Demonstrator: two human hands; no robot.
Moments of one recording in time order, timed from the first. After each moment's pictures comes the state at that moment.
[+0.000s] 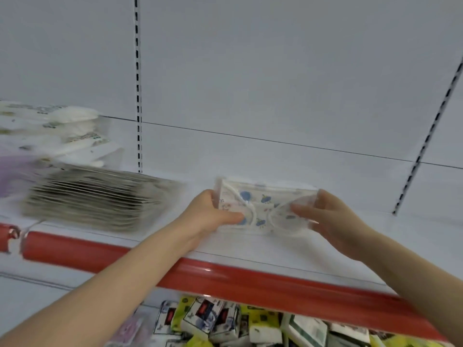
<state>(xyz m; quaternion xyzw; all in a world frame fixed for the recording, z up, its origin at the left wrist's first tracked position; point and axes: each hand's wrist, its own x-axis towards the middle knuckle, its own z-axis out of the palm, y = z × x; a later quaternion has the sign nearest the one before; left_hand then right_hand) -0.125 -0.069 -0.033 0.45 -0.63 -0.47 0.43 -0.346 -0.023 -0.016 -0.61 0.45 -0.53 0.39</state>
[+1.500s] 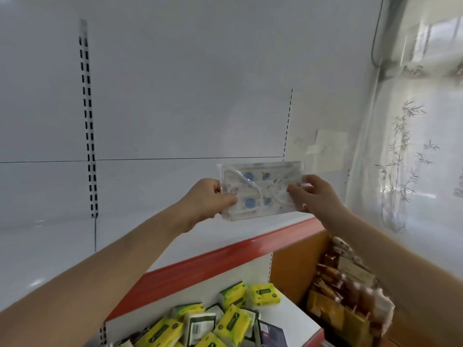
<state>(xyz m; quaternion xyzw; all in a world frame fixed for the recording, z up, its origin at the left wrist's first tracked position) -0.657 0.149 0.043 0.19 -0.84 -0.44 0.25 -0.817 0.305 0.032 -0.36 0.70 -0.62 0.02</state>
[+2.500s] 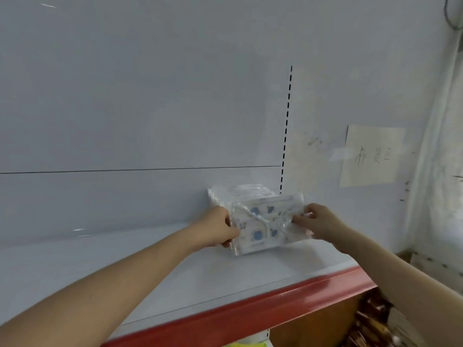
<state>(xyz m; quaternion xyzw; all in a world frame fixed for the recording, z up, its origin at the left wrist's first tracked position) -0.956 0.124 0.000 0.30 -0.89 -0.30 0.17 -1.154 0.249 -0.010 -0.39 0.77 -0.49 0.12</state>
